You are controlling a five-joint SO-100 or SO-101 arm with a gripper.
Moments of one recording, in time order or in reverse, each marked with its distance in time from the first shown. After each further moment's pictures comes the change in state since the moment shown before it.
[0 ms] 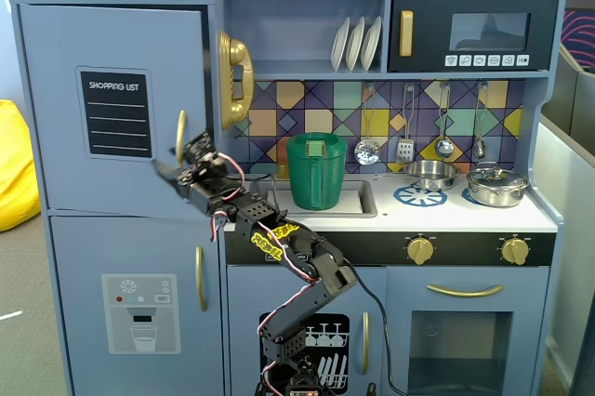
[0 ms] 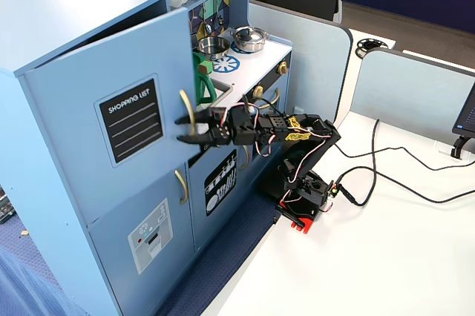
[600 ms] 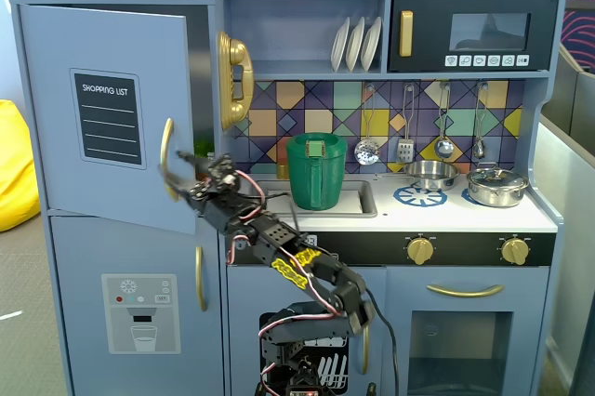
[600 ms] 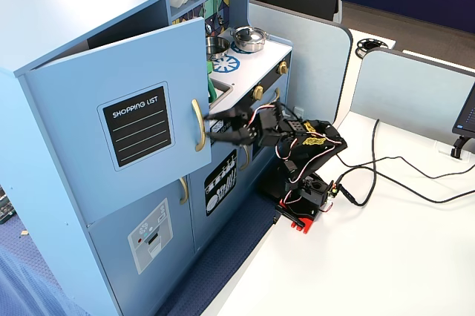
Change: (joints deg) arm -0.2 23.5 14.3 -3.1 -1.8
